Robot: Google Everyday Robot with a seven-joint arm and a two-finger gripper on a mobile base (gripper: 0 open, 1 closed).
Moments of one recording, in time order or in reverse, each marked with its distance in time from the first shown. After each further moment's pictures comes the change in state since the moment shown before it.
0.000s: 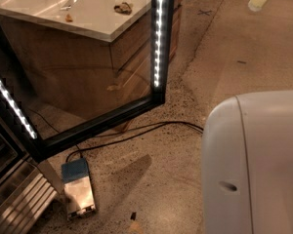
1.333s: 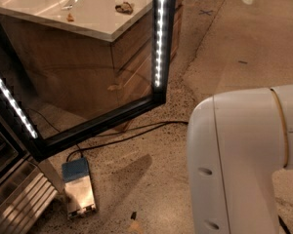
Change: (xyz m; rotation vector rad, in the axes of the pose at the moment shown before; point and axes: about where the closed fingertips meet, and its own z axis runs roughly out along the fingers) arm -0.013 -0.032 0.012 0.166 0.078 0.089
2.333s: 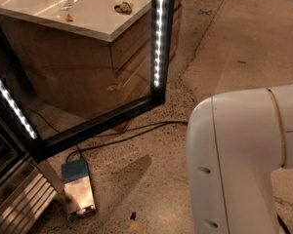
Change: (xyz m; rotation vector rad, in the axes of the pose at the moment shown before) arm -0.015 -0.044 -0.001 0.179 -0.044 0.044
